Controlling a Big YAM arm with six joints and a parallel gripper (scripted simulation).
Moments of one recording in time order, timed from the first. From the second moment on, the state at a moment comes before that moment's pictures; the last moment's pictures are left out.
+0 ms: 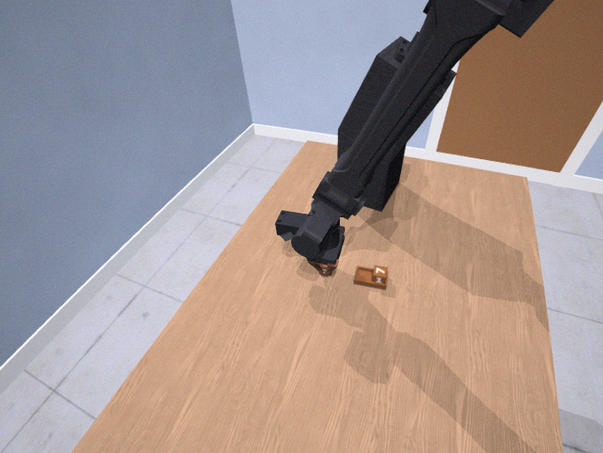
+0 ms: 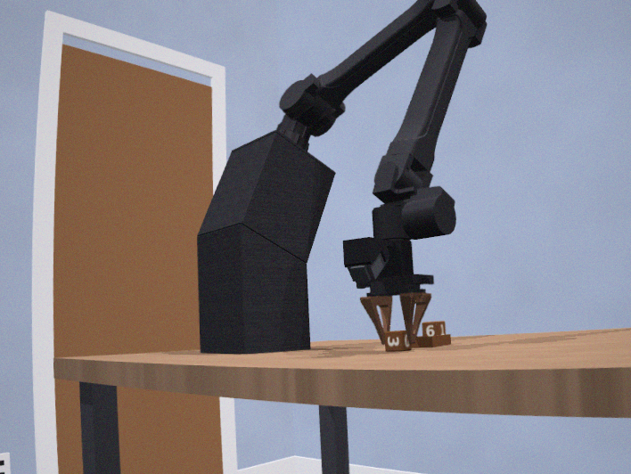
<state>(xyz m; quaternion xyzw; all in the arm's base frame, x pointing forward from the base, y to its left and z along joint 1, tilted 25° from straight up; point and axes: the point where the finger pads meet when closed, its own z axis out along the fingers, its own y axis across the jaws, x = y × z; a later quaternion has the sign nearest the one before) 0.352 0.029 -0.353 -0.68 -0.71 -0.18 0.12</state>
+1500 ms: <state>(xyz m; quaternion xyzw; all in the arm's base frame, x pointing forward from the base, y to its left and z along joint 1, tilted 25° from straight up) 0.352 0.029 -0.353 -0.68 -0.71 -0.18 0.12</state>
